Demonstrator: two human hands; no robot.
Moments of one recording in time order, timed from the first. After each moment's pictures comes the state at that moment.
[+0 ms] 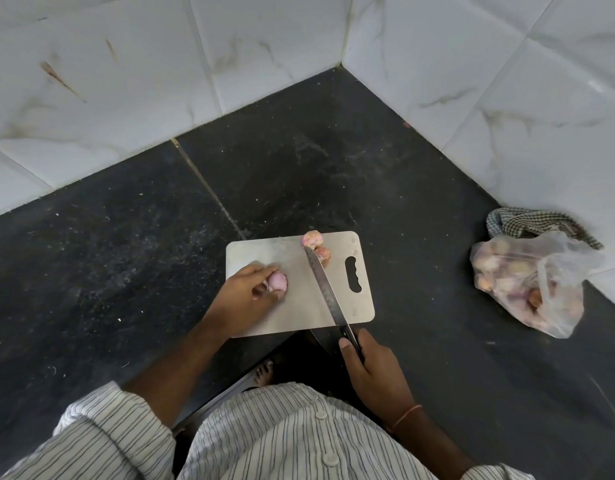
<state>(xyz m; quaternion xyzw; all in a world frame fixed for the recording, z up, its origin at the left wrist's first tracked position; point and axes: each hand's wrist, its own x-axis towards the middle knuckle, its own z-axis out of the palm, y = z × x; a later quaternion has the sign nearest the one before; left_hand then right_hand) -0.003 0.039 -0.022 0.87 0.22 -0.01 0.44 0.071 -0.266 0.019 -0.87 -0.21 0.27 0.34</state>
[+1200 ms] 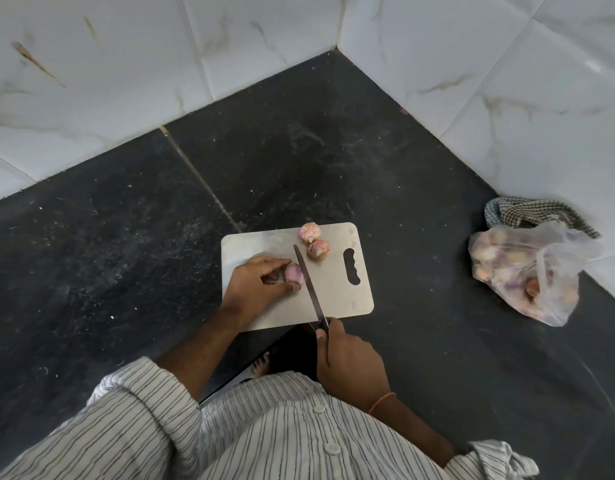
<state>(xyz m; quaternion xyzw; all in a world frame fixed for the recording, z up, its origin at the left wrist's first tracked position) 0.024 0.019 -0.022 0.80 0.27 0.03 0.54 0.049 -0.216 0.046 -0.91 -0.28 0.27 0.13</state>
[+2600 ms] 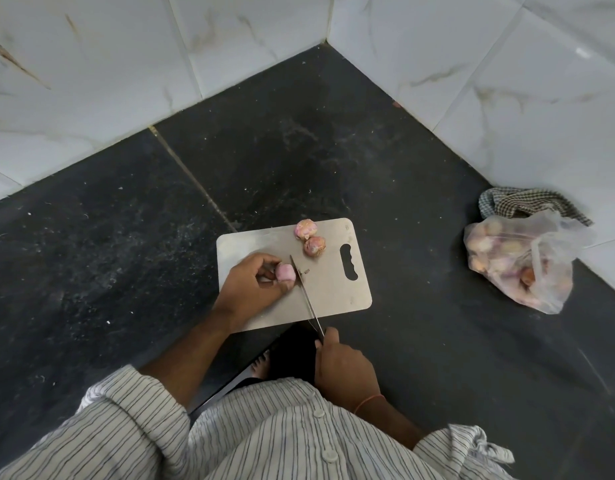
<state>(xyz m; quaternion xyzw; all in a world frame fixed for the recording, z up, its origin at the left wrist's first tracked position) 0.019 0.022 -0.017 0.80 0.26 0.04 0.54 0.033 -0.218 0.012 -0.91 -0.23 0.33 0.10</state>
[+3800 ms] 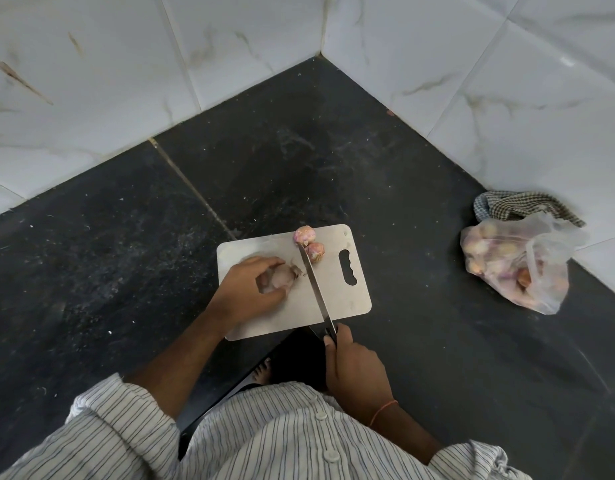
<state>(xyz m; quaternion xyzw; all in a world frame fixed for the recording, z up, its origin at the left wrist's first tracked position) 0.023 0.043 -0.012 0.88 0.16 0.01 0.44 0.039 -0.229 0.026 -0.94 -0.24 0.23 0.13</state>
